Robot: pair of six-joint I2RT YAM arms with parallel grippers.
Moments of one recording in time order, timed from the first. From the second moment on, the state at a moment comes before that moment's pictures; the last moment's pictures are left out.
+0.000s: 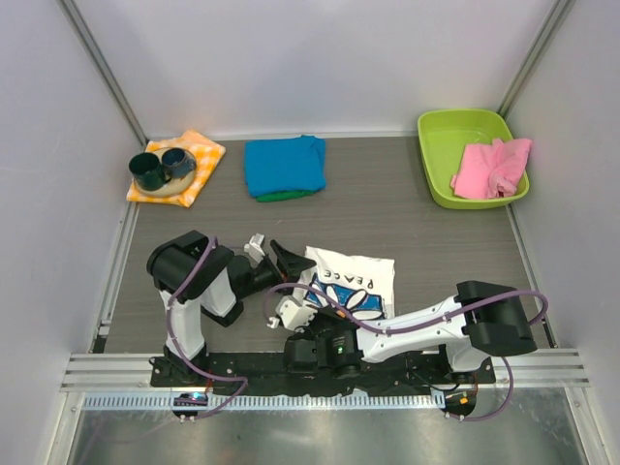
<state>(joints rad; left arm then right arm) -0.55 1.94 0.23 1.51 0.46 -1.49 1.60 1.59 0.96 -0.57 0.97 0.32</state>
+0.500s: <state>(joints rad) -0.58 2.02 0.33 1.52 0.55 -1.50 1.63 1.63 1.00 -0.58 1.00 0.29</state>
